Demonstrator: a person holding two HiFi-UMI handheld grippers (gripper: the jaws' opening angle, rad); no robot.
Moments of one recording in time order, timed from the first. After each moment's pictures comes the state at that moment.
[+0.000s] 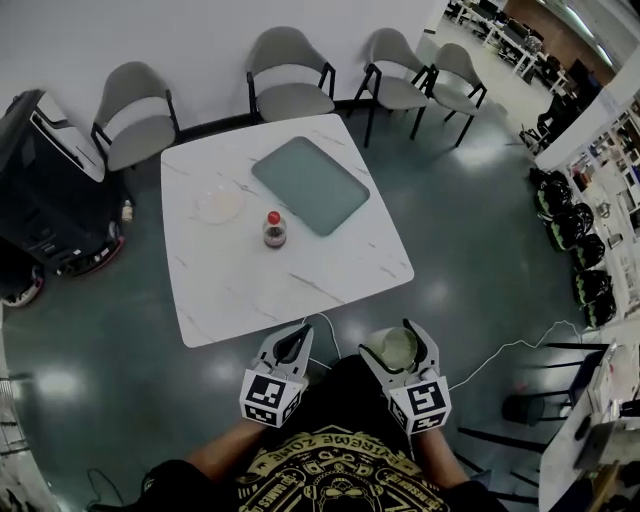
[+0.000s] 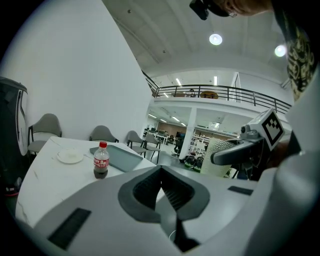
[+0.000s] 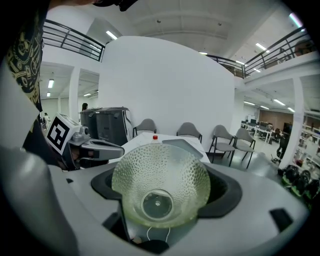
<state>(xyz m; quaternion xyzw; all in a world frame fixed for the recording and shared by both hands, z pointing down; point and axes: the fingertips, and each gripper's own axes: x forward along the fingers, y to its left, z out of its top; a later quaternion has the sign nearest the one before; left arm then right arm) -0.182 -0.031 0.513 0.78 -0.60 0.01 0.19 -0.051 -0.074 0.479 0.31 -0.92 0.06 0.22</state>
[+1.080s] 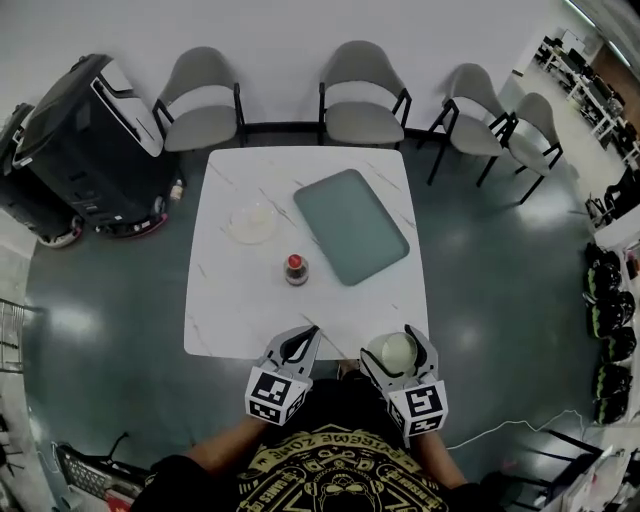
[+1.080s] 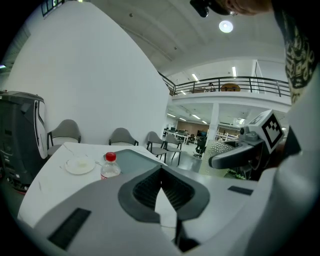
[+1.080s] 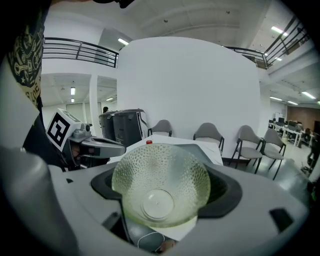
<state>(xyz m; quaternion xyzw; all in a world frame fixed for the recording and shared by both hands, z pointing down) -0.223 -0.145 0.524 0.69 -0.69 0.03 0.19 -0.111 -0.218 0.507 0.18 -0.96 0.05 0.22</state>
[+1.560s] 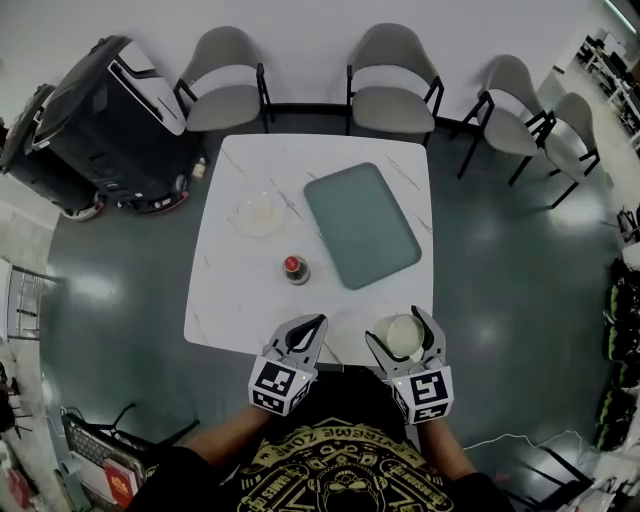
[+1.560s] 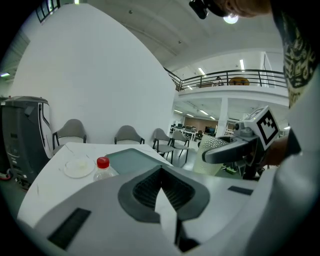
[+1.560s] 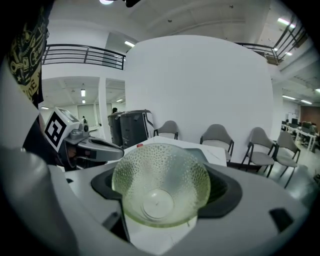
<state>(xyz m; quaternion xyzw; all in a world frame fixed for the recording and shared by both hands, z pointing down) -0.228 -0.201 0.528 0.66 -0.72 0.05 0.21 -0.139 -0.289 0.508 0.11 -0.97 0.04 0.21</state>
